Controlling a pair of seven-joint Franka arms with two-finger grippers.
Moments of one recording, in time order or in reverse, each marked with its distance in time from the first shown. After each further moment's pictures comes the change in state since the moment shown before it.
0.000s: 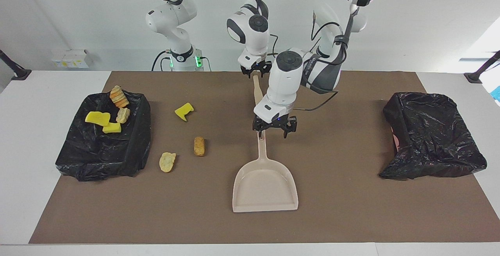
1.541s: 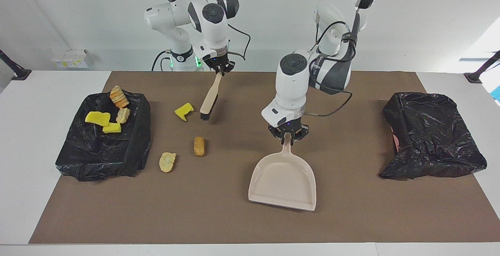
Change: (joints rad) left arm 0.063 -0.031 0.019 0.069 0.088 -0.179 0.399; right arm -0.330 -0.315 -0.010 -0.147 -0.101 -0.266 0.146
